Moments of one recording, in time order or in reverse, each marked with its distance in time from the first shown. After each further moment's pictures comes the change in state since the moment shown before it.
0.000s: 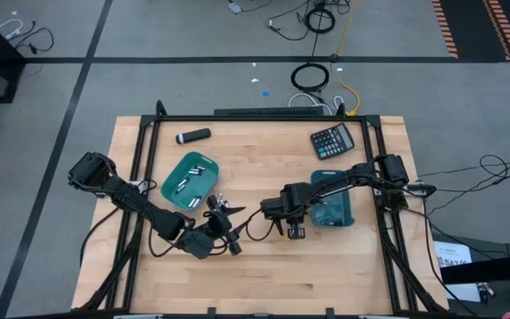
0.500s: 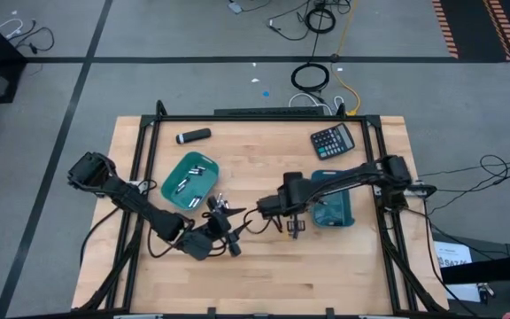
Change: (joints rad) left arm -0.016 -0.001 0.002 0.005 0.001 -0.023; right arm 0.046 -0.055 0.245 -0.338 0.216 0.049
